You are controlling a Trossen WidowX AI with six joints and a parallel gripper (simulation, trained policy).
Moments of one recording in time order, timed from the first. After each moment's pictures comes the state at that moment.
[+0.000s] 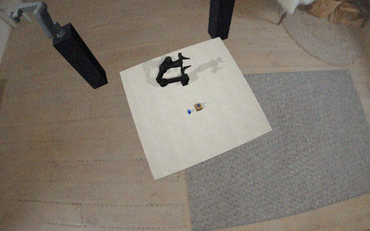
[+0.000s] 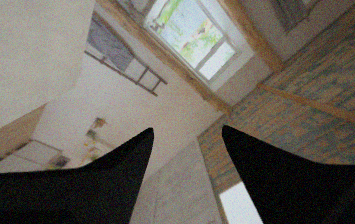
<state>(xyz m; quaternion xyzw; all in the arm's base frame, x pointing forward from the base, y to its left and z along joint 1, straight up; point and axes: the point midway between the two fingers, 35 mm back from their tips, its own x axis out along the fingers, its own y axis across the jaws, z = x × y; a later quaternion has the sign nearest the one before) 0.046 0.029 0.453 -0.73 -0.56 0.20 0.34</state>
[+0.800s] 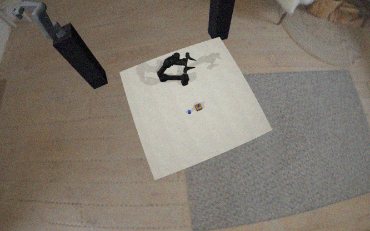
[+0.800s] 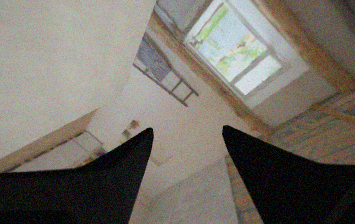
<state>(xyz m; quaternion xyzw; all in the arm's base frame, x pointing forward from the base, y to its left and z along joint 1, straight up) 0.050 0.073 0.416 -0.79 -0.47 0.28 0.27</state>
